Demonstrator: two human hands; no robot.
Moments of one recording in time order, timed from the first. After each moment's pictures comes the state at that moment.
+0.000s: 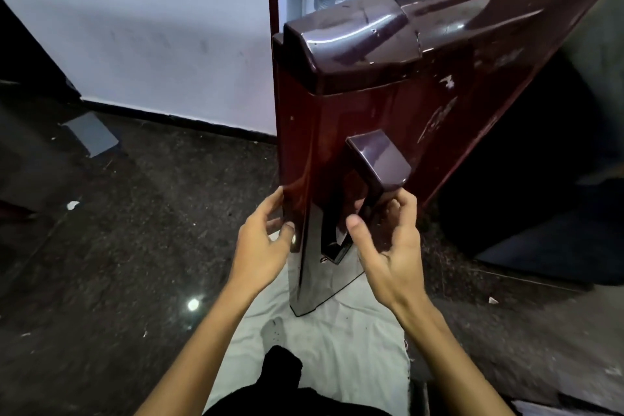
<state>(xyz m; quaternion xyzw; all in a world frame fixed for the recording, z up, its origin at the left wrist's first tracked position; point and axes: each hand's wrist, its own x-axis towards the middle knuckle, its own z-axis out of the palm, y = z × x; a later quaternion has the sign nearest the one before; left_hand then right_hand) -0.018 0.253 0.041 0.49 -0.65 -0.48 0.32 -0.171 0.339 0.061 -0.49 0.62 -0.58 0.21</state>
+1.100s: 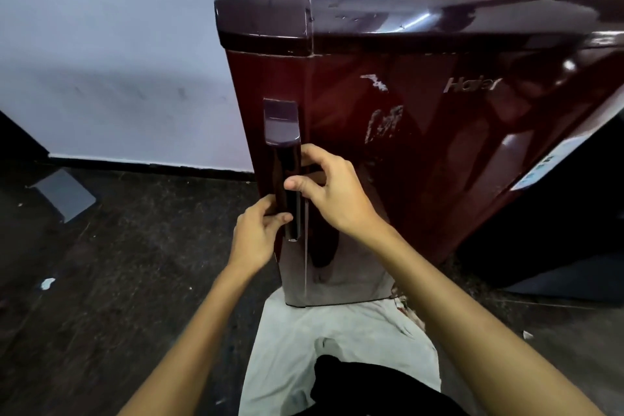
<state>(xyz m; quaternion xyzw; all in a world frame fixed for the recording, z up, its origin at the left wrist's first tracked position) -0.061 0.009 0.025 0.46 -0.72 -0.44 0.28 -0.200 0.057 0.101 -0.57 0.60 -0.49 0.28</state>
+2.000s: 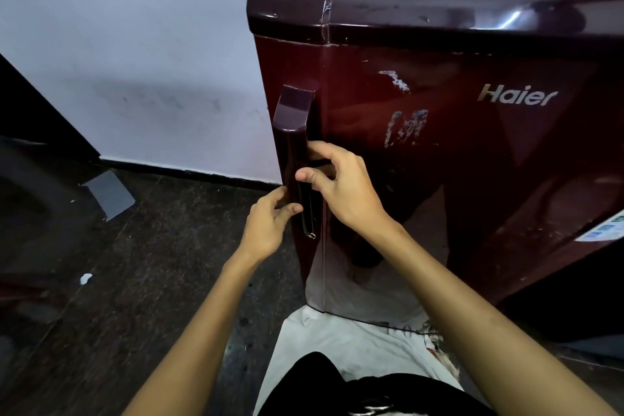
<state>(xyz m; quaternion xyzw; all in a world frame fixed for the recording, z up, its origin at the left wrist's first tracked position) -0.091 -0.065 0.018 0.45 -0.72 -0.43 0.30 -0.231 -0.019 0.088 -0.57 0.56 -0.52 0.28</state>
